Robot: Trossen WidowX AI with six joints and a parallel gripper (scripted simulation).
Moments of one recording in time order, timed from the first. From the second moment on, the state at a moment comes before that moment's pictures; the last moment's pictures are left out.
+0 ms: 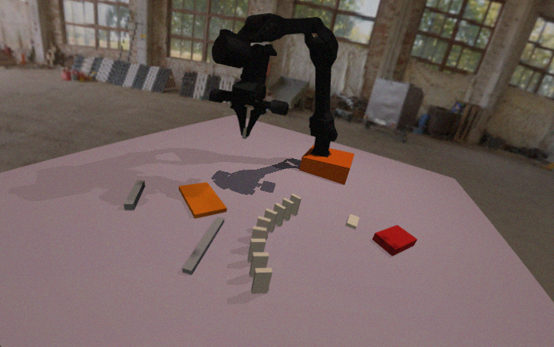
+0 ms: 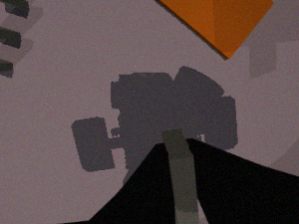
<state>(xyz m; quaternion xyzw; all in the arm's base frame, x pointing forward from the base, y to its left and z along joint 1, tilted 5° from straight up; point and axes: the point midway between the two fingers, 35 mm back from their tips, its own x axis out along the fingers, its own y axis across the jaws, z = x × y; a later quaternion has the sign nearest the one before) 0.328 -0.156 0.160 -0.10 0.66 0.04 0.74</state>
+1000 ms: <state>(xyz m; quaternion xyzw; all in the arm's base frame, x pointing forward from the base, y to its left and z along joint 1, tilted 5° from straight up) 0.374 -0.197 0.113 0.00 0.42 0.01 0.91</state>
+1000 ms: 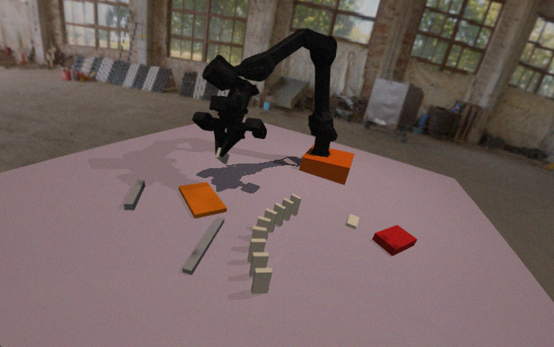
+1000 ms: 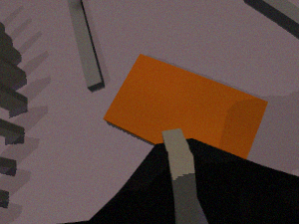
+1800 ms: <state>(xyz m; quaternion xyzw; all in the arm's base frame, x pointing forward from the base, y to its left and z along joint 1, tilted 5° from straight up) 0.358 -0.207 0.115 0.01 0.21 0.03 0.98</state>
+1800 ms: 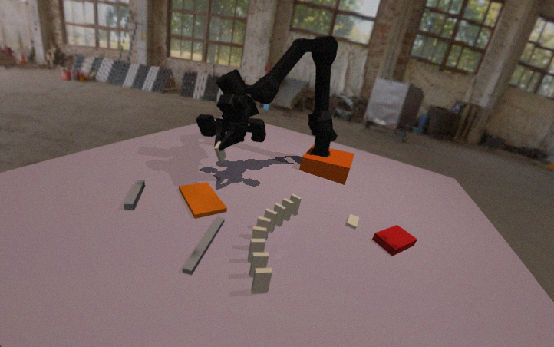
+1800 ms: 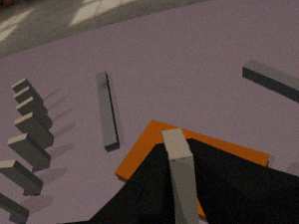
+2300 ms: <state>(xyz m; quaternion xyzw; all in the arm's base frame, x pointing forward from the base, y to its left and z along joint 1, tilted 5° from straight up) 0.325 -0.192 0.124 -0.01 0.10 0.07 0.99</state>
